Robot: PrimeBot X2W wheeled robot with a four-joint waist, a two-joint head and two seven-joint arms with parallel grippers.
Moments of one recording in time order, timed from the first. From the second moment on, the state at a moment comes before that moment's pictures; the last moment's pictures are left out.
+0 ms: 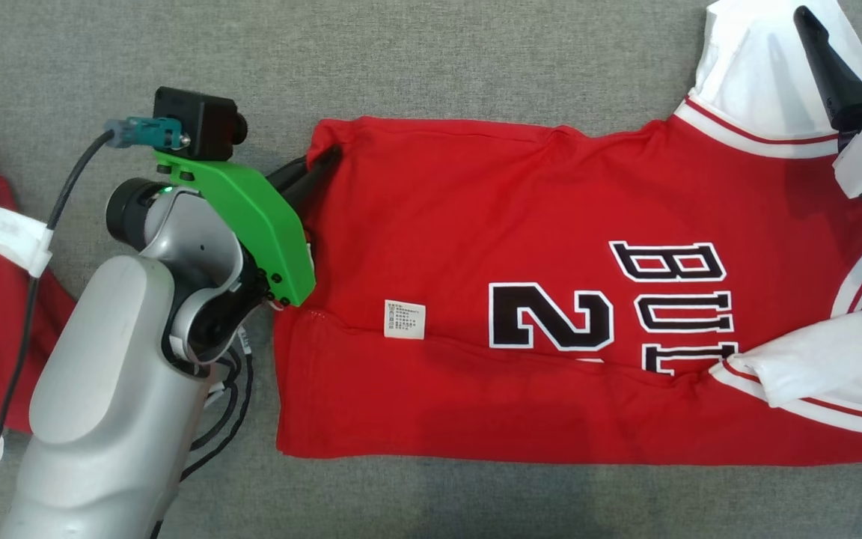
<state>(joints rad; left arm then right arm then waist) -0.61 0.15 -0.39 0.14 -0.69 -0.09 0.49 -0.59 -0.56 0.31 0.12 0.55 0.01 0.19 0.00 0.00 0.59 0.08</state>
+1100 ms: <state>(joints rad) -0.68 0.12 -0.47 0.16 -0.67 -0.12 0.40 -0.77 -0.53 0.33 0.36 0.54 0.03 0.26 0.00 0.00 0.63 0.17</state>
